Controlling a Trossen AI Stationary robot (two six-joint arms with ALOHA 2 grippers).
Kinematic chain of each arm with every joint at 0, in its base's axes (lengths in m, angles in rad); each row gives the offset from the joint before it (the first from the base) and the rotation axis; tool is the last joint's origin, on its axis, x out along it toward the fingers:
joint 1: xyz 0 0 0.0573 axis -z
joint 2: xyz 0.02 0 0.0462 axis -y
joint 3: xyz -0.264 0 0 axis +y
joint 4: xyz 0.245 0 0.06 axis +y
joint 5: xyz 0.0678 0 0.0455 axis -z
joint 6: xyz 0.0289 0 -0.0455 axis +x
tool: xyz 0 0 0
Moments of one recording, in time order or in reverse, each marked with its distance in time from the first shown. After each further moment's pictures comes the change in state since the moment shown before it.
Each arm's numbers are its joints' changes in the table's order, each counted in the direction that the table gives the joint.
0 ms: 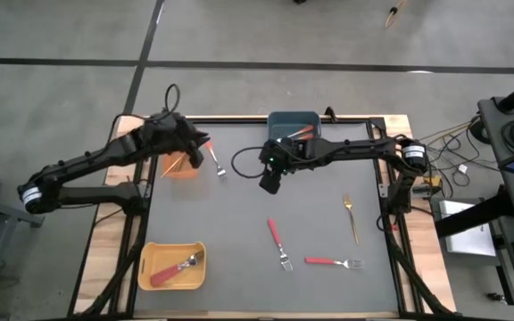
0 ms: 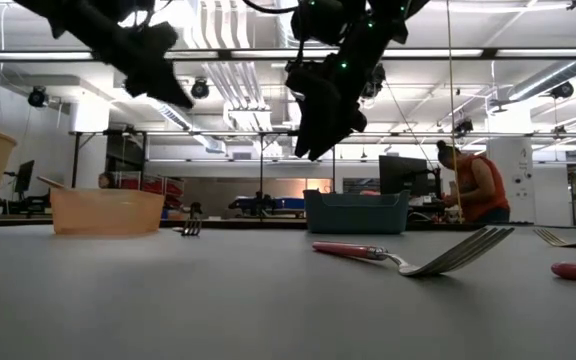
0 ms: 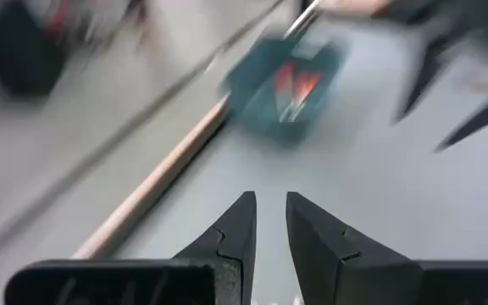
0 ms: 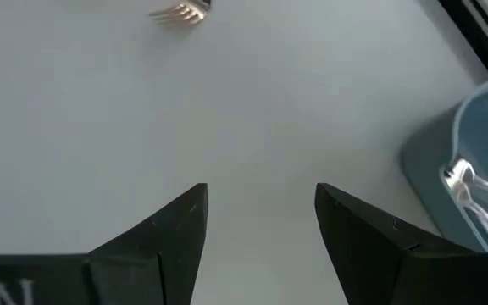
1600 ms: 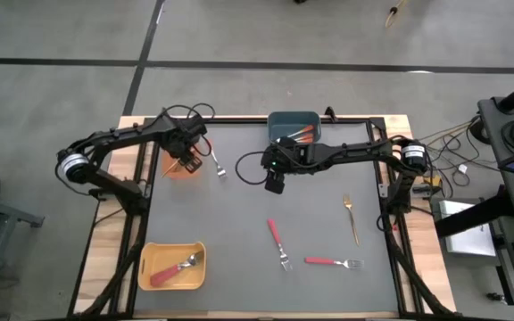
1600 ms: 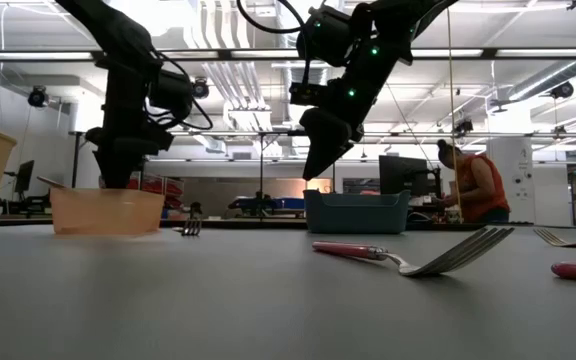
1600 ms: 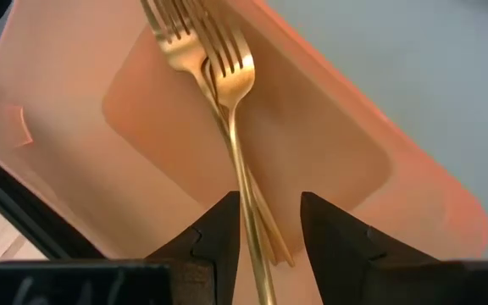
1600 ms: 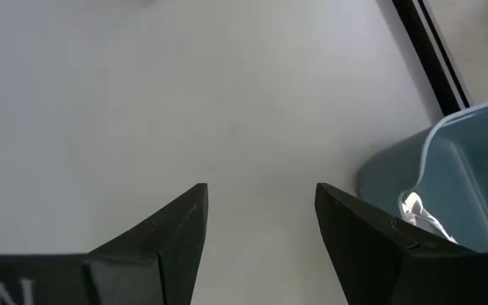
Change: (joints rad) left arm -0.147 -0.519 -0.179 0.687 -0.190 -0.207; right arm 0.003 0.000 0.132 -0.159 0.114 -0.233
